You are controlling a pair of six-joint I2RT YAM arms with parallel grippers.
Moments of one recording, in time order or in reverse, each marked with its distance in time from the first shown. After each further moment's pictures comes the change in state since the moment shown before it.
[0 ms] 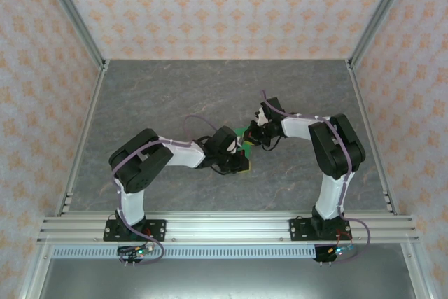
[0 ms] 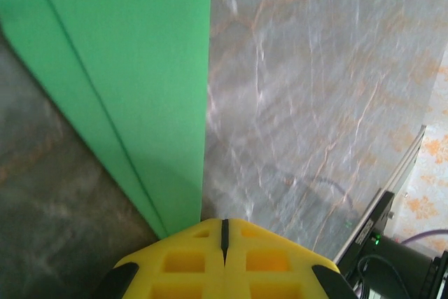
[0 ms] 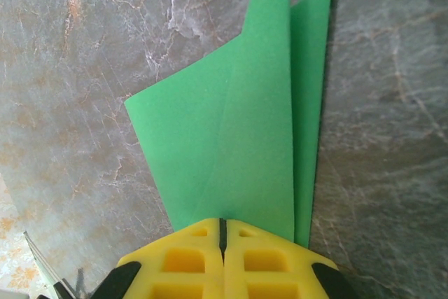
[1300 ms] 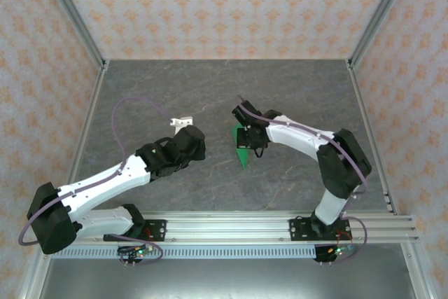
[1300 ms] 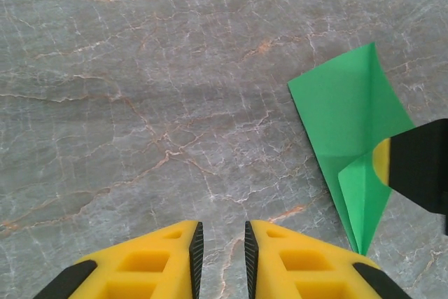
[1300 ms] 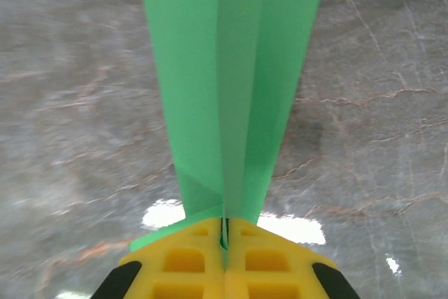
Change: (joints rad) left arm -0.012 -0.742 -0.055 -0.660 -0.893 0.169; right arm 0.307 -0.207 0.154 -0.445 0.594 -0.042
